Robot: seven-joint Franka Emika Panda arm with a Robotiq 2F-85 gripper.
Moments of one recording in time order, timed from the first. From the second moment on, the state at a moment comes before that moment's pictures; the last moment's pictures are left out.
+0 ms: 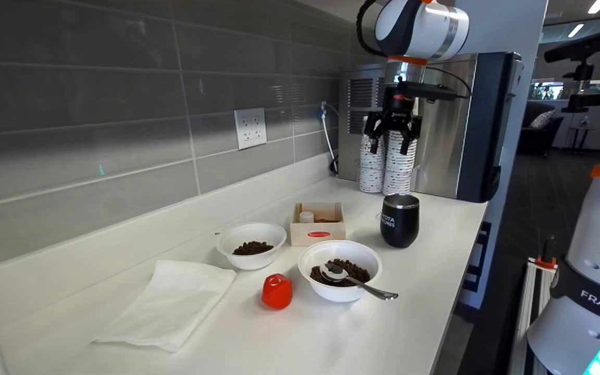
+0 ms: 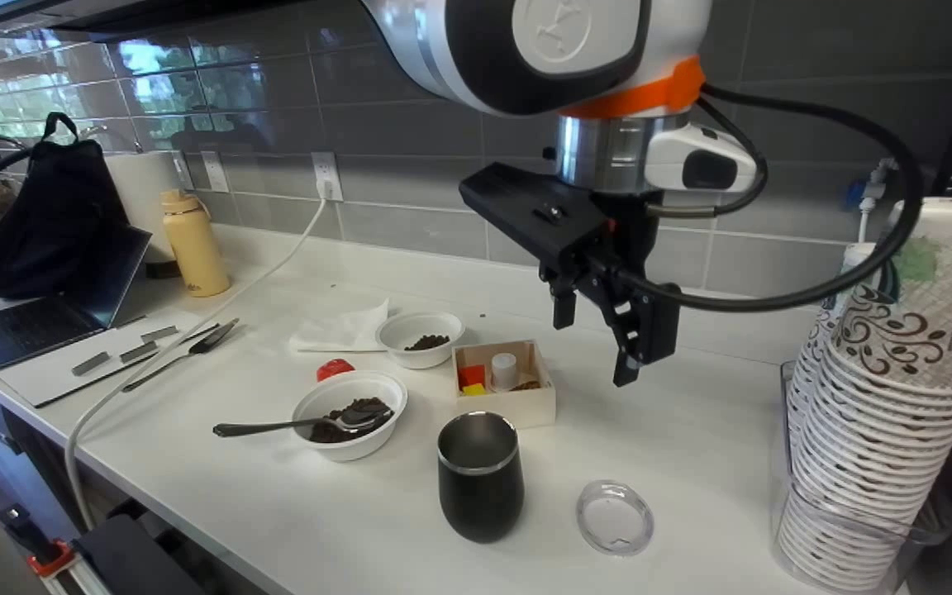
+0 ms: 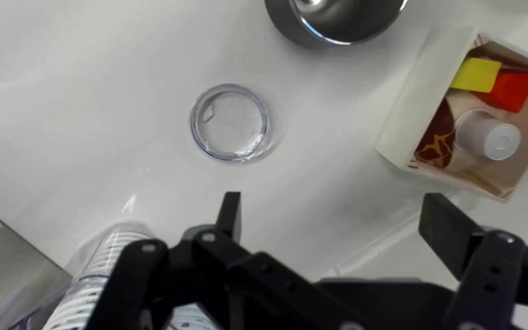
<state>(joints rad) -0.22 -0.21 -0.32 -2.50 0.07 2.35 -0.04</state>
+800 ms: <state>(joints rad) -0.28 0.11 -0.33 -2.46 0.20 2.45 -0.04</state>
